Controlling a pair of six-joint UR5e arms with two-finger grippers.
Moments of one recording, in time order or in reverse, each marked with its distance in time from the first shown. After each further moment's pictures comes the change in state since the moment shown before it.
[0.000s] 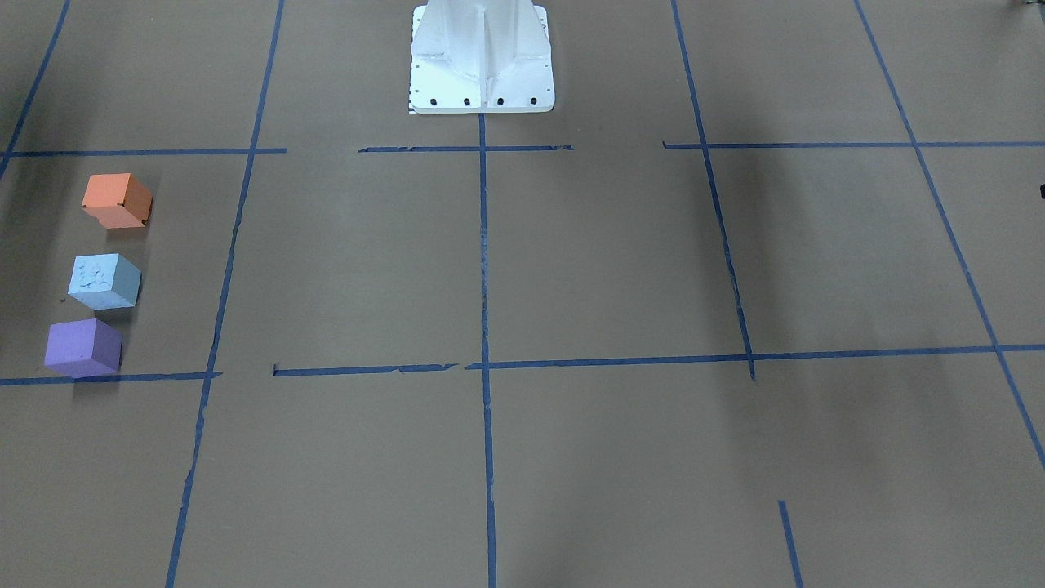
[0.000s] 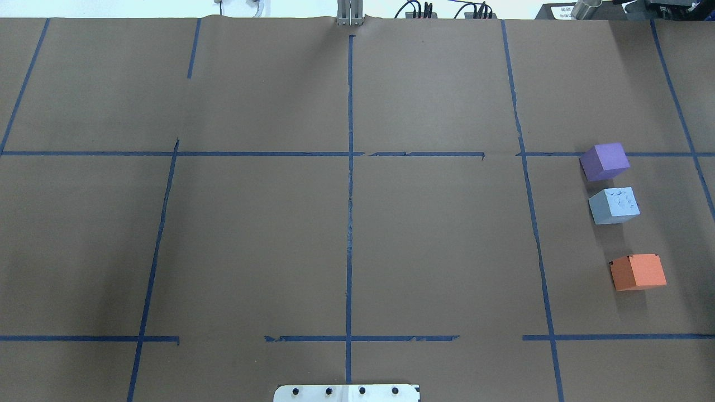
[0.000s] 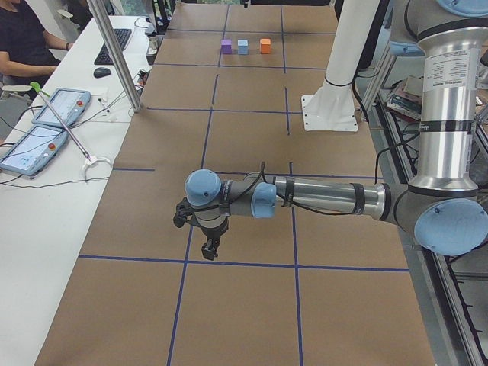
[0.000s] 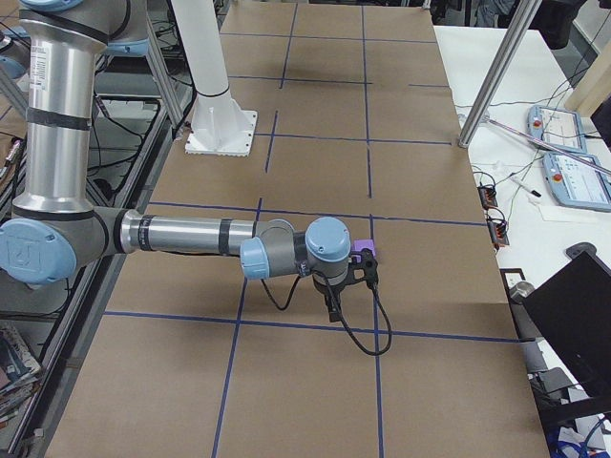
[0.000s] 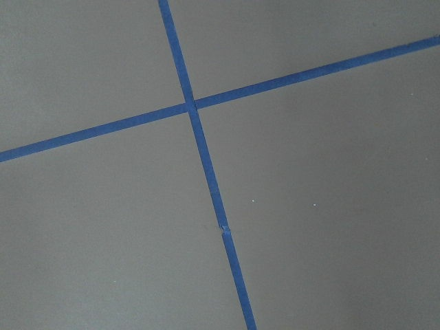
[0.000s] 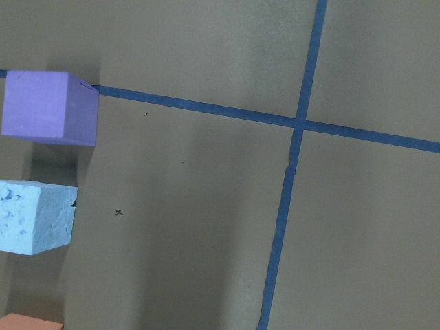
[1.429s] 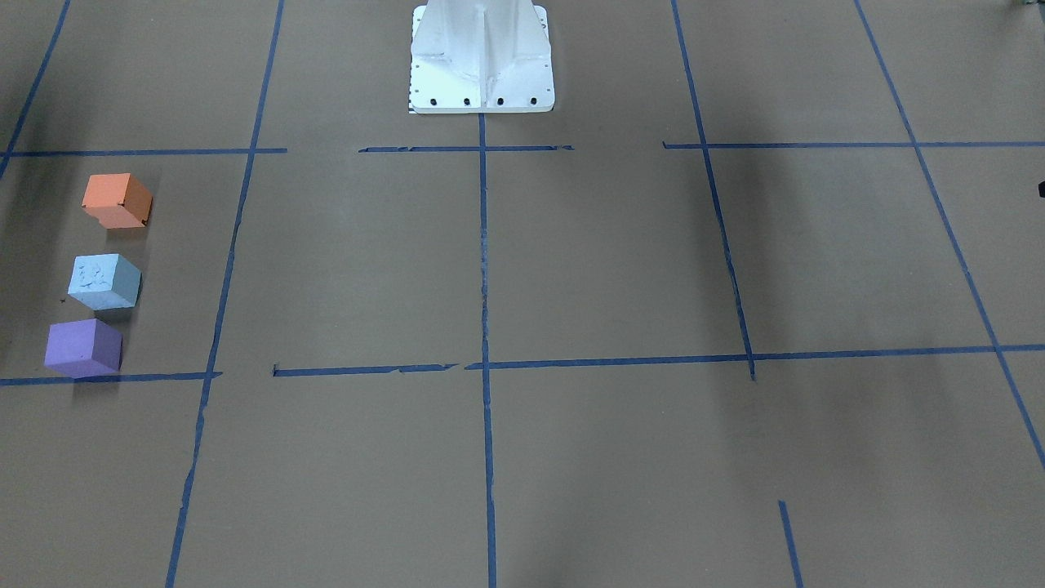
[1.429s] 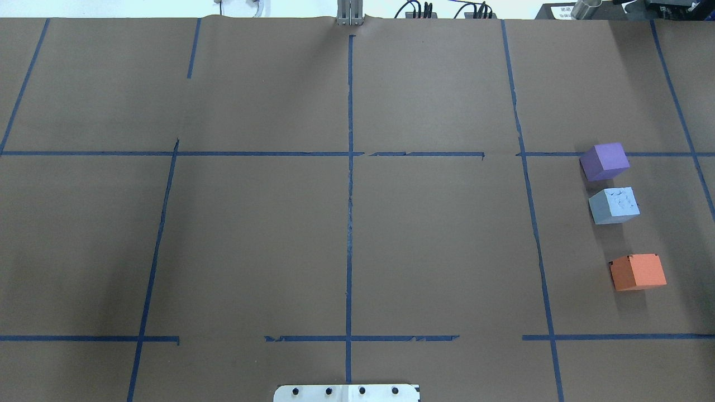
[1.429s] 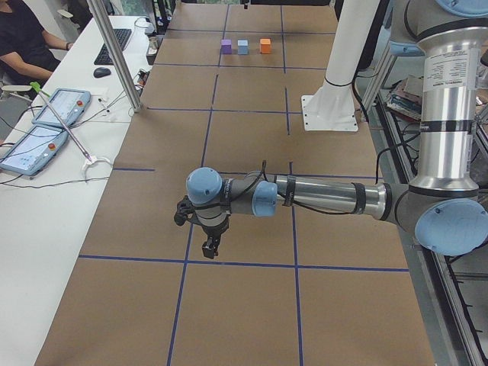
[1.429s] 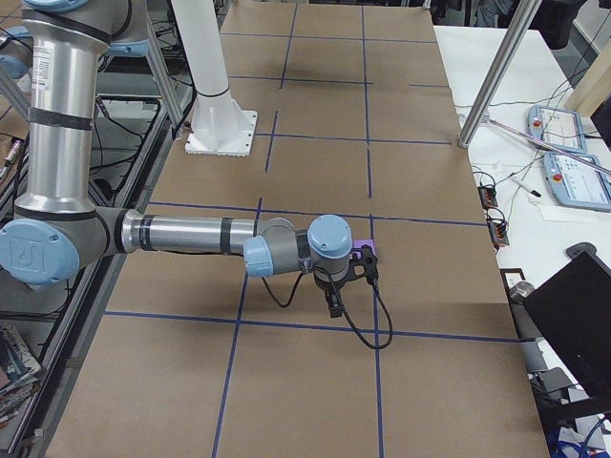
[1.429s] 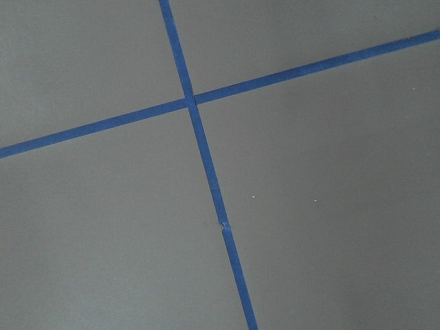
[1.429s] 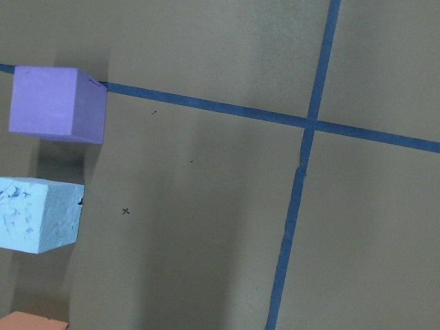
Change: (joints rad) left arm 0.007 0.003 -0.031 0.008 0.002 0.003; right arm -0.014 -0.002 0.003 0.006 0.002 0.003
